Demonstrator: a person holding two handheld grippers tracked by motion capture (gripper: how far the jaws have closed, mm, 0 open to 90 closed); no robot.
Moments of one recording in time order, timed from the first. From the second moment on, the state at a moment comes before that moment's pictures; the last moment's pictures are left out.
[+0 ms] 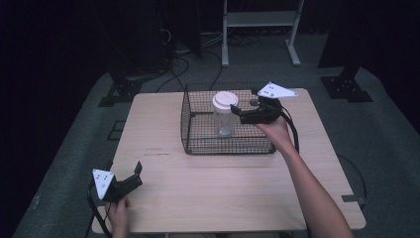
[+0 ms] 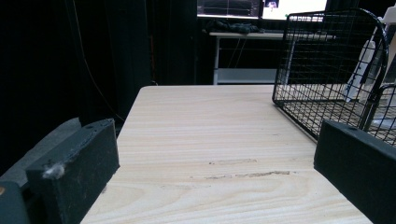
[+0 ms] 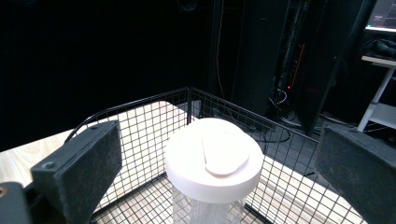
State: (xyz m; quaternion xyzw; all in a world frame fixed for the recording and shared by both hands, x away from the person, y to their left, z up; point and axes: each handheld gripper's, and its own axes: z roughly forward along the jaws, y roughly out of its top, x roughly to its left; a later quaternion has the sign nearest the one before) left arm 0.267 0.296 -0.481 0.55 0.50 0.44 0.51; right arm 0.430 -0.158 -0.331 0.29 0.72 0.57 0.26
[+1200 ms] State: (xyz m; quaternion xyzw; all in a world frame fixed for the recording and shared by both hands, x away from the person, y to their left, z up) left arm 0.267 0.295 -0.481 0.55 0.49 0.44 0.51; right arm 0.387 -0.196 -0.336 0.28 0.73 0.57 0.27
